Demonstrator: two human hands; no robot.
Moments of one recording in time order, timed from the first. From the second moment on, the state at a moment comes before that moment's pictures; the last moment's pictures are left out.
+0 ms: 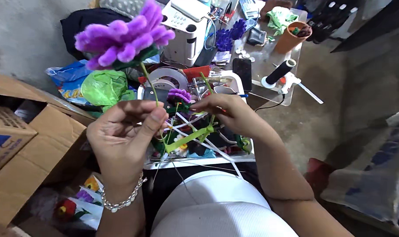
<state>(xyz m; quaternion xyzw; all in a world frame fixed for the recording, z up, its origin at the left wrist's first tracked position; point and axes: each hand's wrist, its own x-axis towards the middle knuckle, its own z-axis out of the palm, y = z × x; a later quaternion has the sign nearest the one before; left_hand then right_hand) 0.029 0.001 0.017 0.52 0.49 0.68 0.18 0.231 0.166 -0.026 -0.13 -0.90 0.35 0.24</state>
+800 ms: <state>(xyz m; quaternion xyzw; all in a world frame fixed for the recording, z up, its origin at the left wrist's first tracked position) -0.045 -0.064 0.004 0.47 0.53 0.69 0.15 0.258 0.195 -0.053 -0.16 -0.90 0.18 0.36</state>
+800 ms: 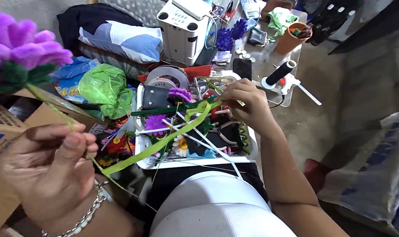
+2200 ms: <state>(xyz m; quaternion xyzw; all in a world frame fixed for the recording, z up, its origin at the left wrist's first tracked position) -0.039 -0.062 0.012 0.41 0.54 0.73 0.02 0.199 0.098 -0.084 -0.02 -0.98 0.18 0.12</state>
